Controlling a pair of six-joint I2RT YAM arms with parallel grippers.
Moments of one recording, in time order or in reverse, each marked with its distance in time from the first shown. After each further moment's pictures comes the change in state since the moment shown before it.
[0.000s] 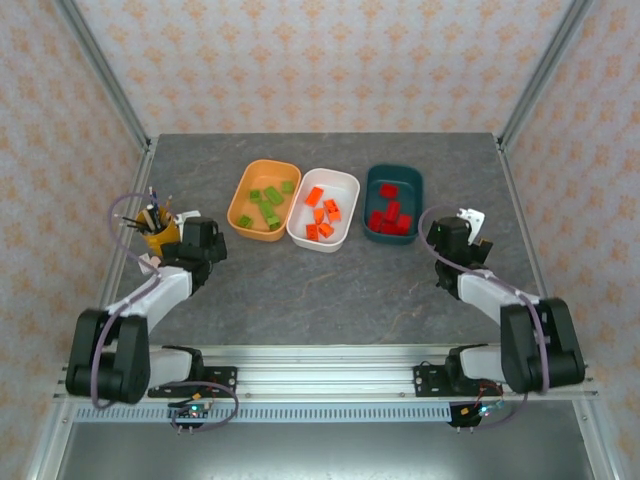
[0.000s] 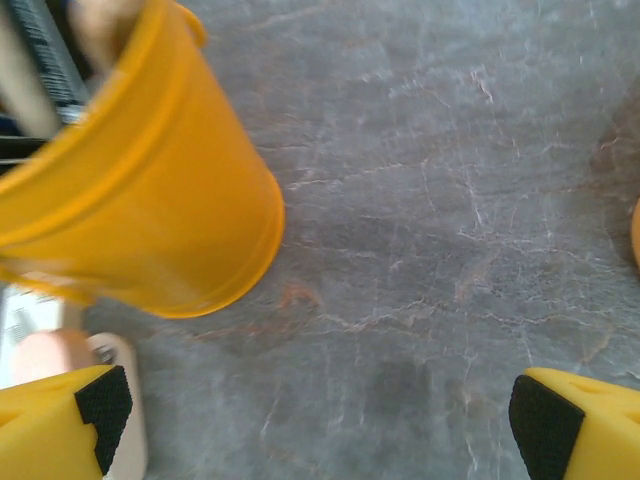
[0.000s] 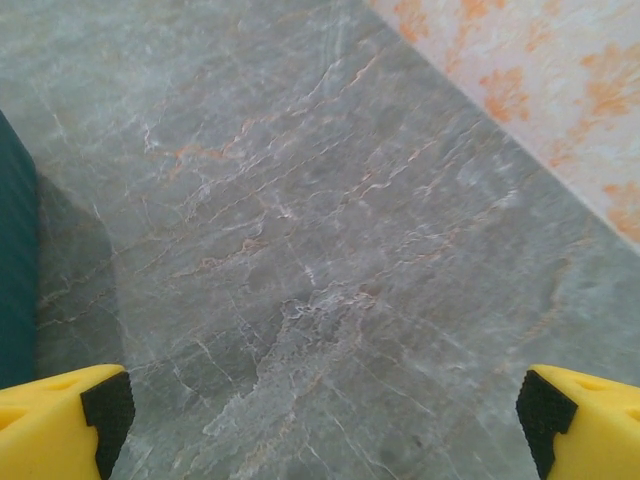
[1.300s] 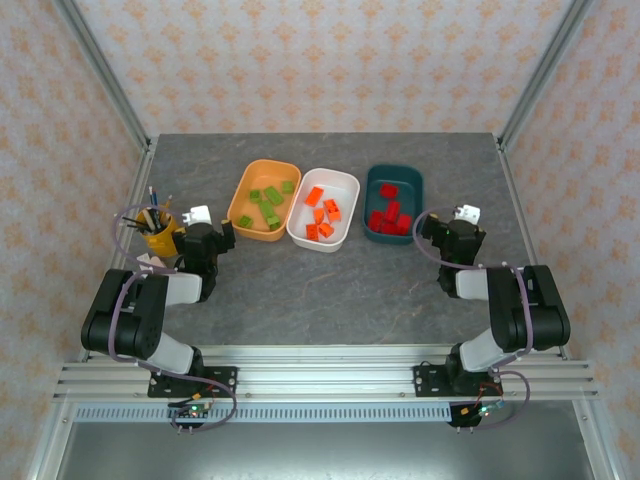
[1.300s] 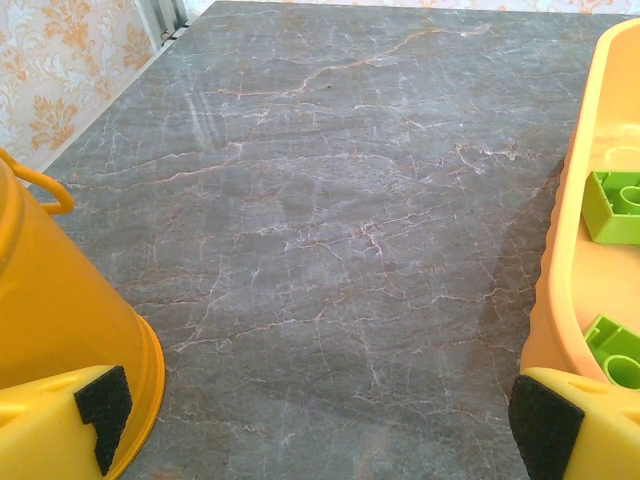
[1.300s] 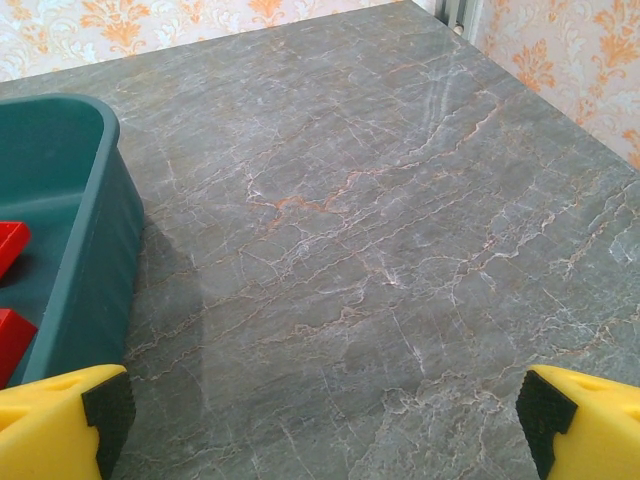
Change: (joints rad) left arm 0.005 0.204 -0.156 0.730 0.074 0.108; right arm -0.088 0.195 -0.070 0.478 -0.247 -0.109
